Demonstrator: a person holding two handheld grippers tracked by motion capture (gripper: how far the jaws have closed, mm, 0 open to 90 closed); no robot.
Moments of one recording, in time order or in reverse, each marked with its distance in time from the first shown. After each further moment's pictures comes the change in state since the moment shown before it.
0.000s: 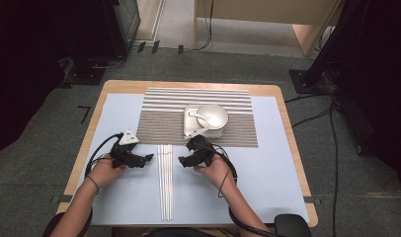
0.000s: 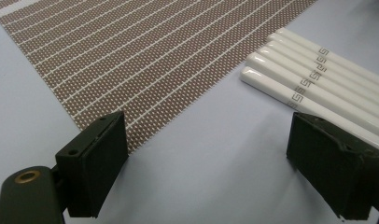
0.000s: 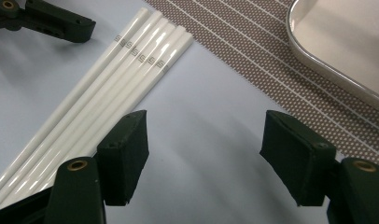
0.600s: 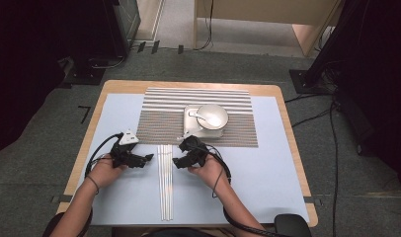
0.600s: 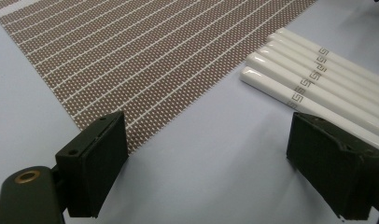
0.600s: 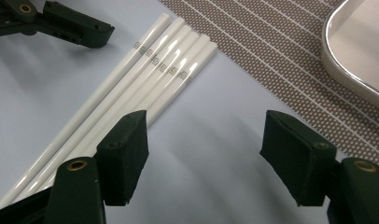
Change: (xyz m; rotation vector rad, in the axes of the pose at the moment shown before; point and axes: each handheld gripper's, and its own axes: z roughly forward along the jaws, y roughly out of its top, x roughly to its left) left arm 0.000 0.000 0.000 0.000 0.000 0.000; right arm 0.014 0.008 0.011 0.005 0.012 -0.038
